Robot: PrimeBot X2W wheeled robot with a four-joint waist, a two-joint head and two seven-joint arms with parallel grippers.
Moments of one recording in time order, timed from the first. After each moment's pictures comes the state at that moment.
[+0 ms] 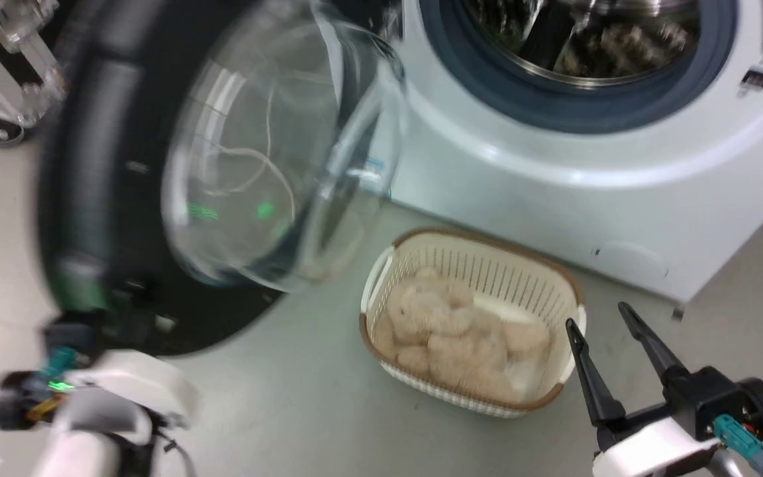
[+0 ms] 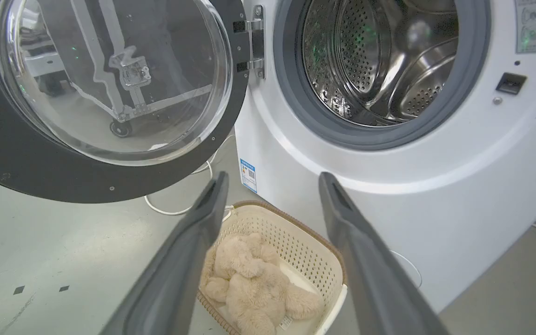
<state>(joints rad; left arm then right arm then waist) -0.14 0.30 -0.09 0.04 -0.33 0.12 0.03 0.00 -0.05 0.04 -0.02 -0.02 0.13 -0.15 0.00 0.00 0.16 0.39</state>
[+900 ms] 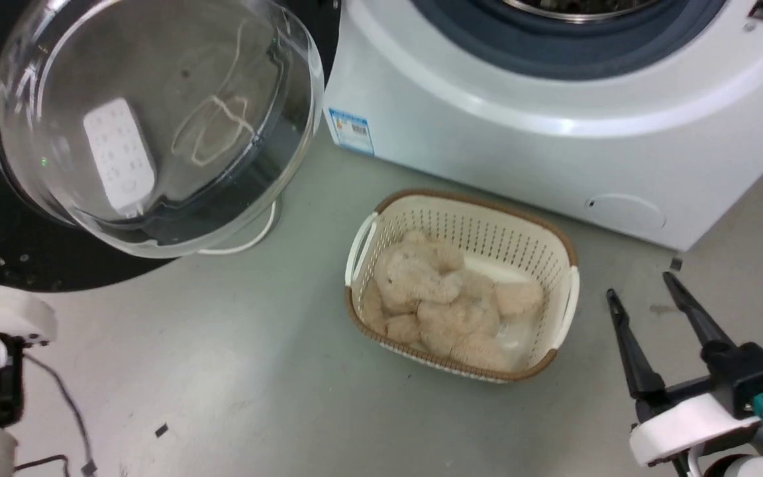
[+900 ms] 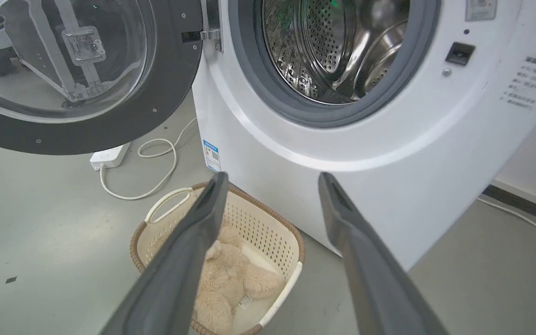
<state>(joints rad) -0.43 0.50 0.05 0.46 -0.36 0.01 -0.24 -0.05 -0.10 -0.01 -0.05 -0.06 0.13 -0.13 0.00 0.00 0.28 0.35</state>
